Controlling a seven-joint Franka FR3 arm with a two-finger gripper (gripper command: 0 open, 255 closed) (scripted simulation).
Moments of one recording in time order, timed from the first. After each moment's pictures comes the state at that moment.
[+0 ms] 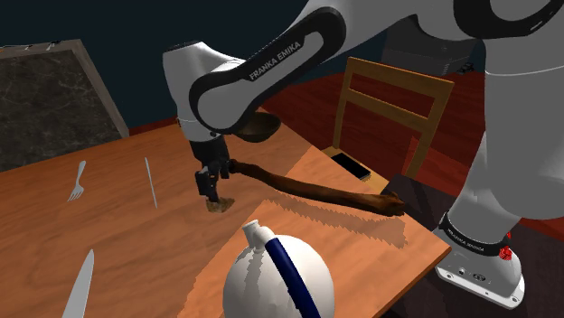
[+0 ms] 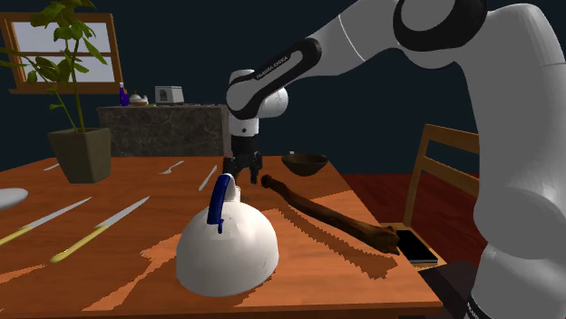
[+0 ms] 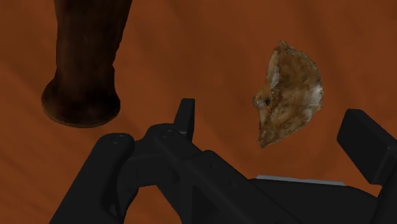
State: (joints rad) arm 0.24 0.37 0.41 -1.76 -0.10 2.10 0.02
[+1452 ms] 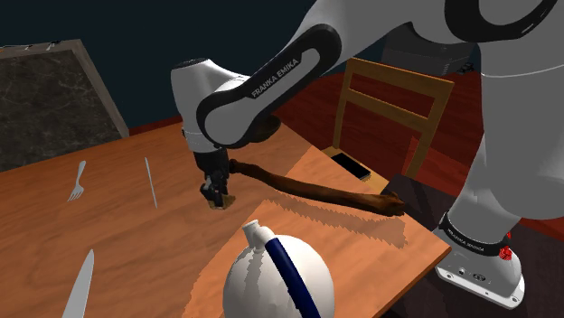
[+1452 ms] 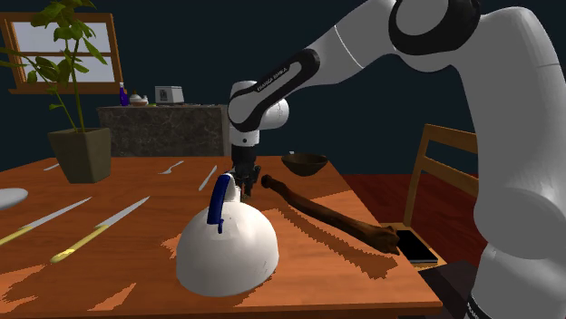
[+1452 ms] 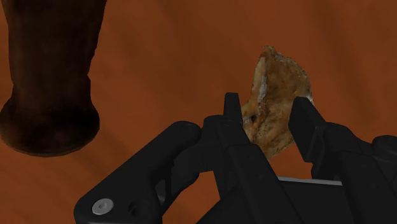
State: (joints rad) arm 0.24 0.40 0.41 -1.81 -0.10 2.19 0.02
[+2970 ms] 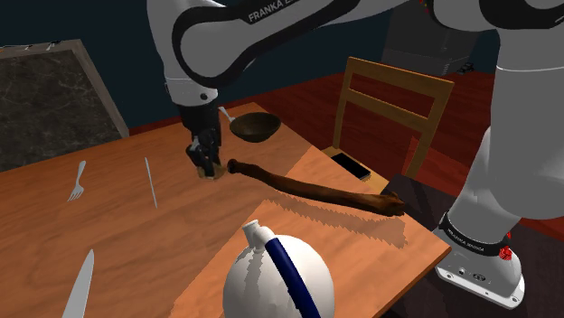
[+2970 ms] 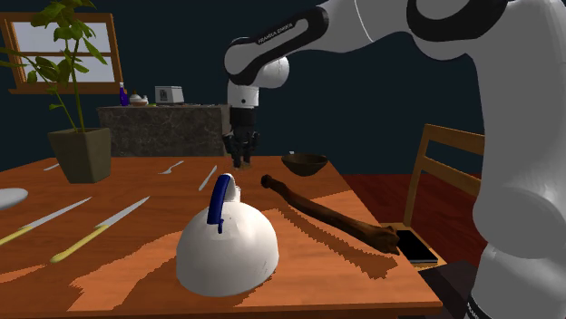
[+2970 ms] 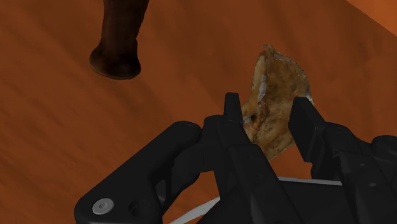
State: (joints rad) arm 0.23 0.30 0.43 -1.66 -0.05 1.94 0.00
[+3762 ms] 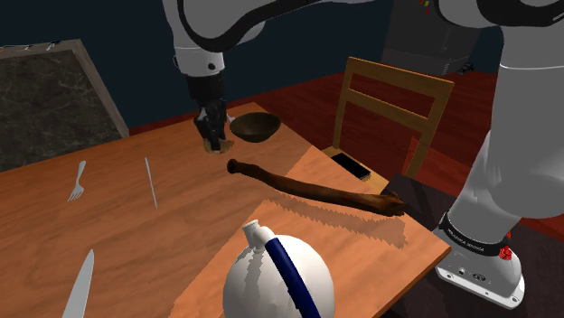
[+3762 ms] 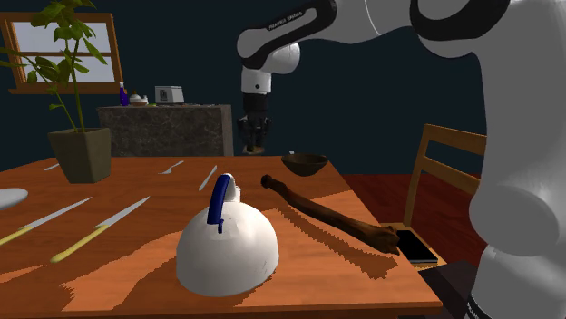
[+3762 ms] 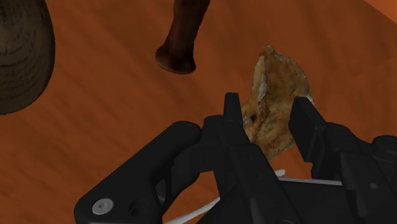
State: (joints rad) arm 0.17 0.28 0.41 -1.58 -0.03 1.84 -0.09
